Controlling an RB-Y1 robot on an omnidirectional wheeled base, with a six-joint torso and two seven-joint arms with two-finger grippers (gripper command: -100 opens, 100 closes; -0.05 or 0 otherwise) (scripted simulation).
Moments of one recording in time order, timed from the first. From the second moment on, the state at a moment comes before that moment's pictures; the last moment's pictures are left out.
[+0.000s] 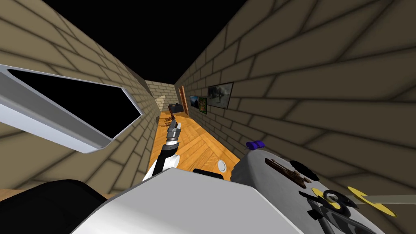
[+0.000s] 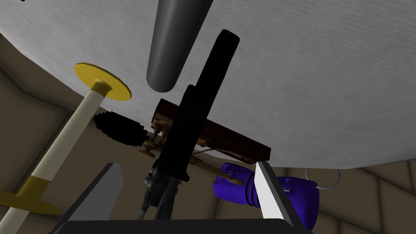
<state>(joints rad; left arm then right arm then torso) 0.48 -0.02 0.06 -2.21 -0.01 -0.56 -0.11 0.40 -1.25 0.45 -0.84 -0.03 -0.25 0.35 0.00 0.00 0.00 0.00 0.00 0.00</state>
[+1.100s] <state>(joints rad) 0.48 -0.02 0.06 -2.21 -0.01 -0.56 -0.11 0.45 -1.24 0.52 -0.79 -0.36 -0.28 0.57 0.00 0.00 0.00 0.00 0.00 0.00</state>
